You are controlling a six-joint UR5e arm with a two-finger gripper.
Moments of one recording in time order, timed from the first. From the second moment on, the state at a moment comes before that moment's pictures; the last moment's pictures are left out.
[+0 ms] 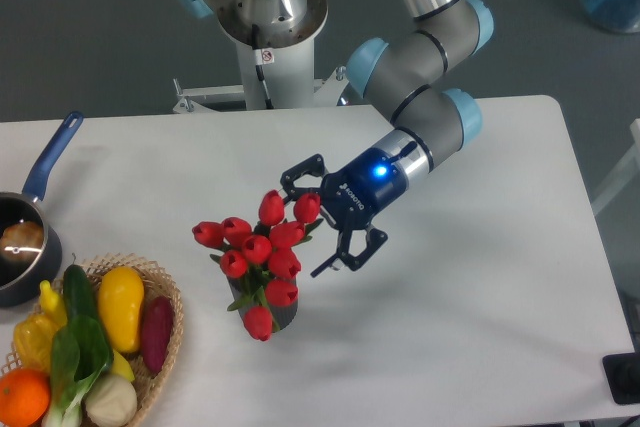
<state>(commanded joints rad) 2.75 -1.91 -1.91 -0.93 0.04 1.40</state>
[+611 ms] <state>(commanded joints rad) 2.78 -1.74 -1.90 -0.93 0.08 1.20</state>
